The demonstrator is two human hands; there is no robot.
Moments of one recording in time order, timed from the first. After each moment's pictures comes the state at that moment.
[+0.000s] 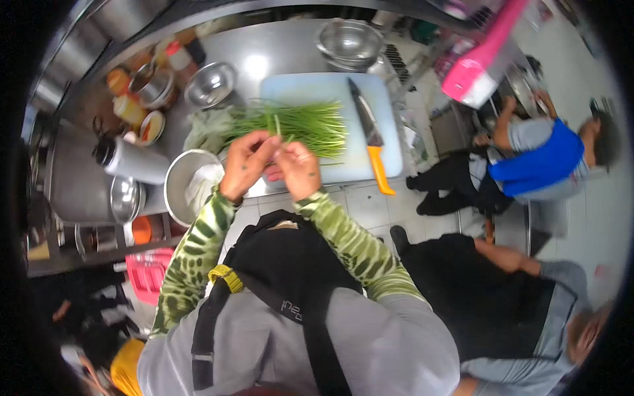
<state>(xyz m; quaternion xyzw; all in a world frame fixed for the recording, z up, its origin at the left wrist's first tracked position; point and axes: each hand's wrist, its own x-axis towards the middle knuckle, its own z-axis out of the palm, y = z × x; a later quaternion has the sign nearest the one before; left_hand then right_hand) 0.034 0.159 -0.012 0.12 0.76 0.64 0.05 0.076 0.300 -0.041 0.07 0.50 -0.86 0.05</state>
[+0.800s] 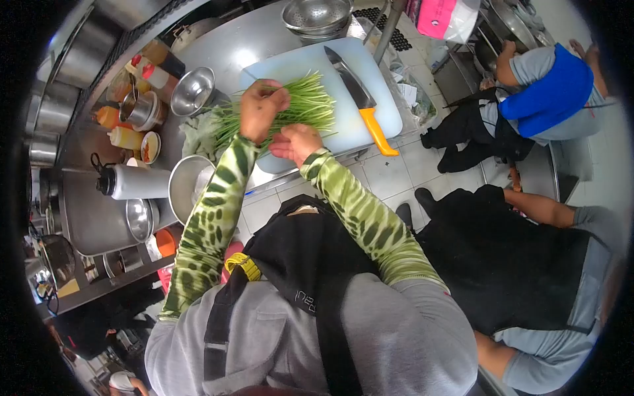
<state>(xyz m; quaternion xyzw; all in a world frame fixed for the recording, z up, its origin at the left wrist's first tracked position) -0.036 0.235 -0.036 0.09 0.69 0.71 0.09 0.056 0.336 -0.082 0.21 0.39 -0.89 0.14</state>
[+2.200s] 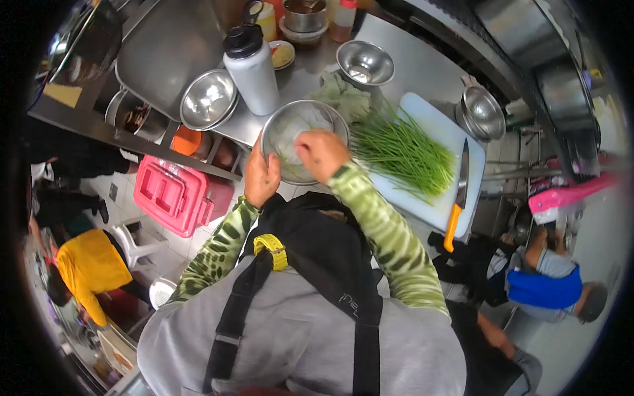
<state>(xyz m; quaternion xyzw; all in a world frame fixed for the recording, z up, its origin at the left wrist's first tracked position) 0.151 -0.050 -0.096 -0.07 0.83 0.48 -0.26 0.036 0.118 -0.024 -0.44 0.81 -0.38 0.08</state>
